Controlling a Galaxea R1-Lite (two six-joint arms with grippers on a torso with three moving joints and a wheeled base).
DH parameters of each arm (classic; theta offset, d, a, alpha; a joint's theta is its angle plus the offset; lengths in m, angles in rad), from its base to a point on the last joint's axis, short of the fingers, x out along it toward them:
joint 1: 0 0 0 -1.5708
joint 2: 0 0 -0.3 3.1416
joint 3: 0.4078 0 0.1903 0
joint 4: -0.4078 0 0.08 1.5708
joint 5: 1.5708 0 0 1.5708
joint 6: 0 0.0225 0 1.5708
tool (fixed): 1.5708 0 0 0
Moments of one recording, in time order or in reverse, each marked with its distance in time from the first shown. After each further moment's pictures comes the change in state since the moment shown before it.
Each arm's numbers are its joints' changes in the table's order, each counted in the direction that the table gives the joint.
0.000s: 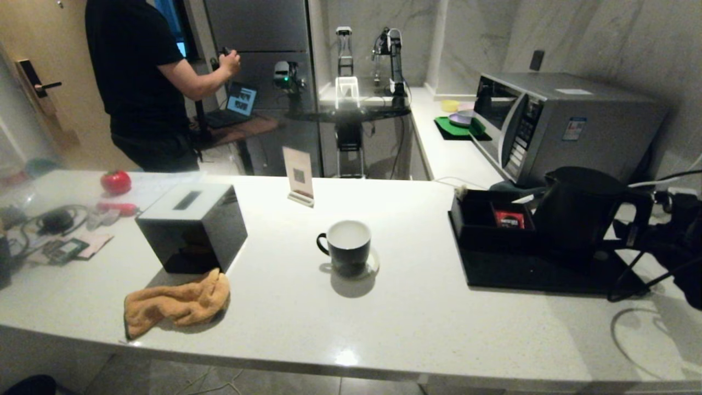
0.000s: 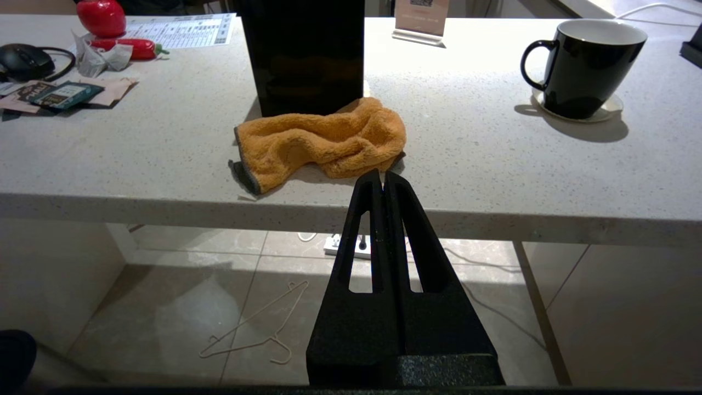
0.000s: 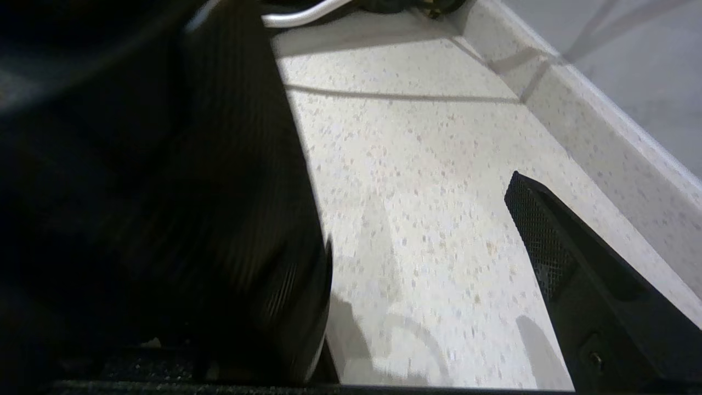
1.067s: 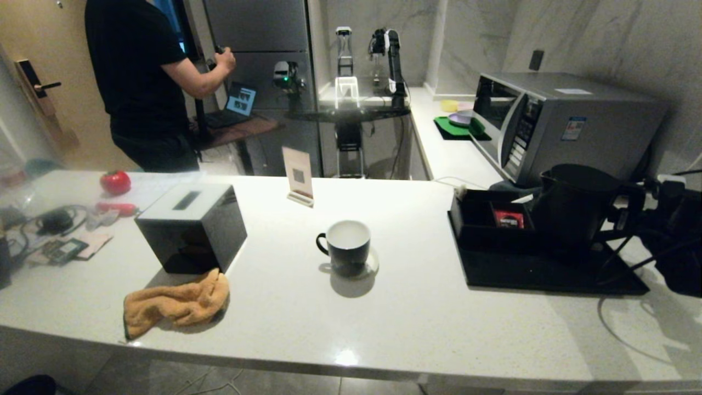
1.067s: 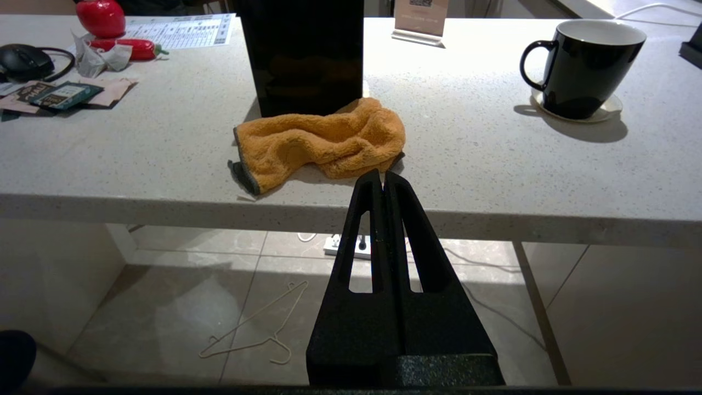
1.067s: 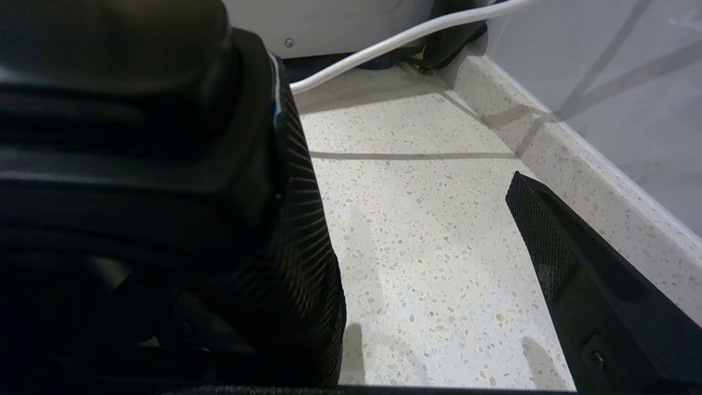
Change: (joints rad) left arm 0.000 0.000 0.000 0.000 0.000 -0.001; right arm 0.043 0.078 0.166 0.001 0.057 0.001
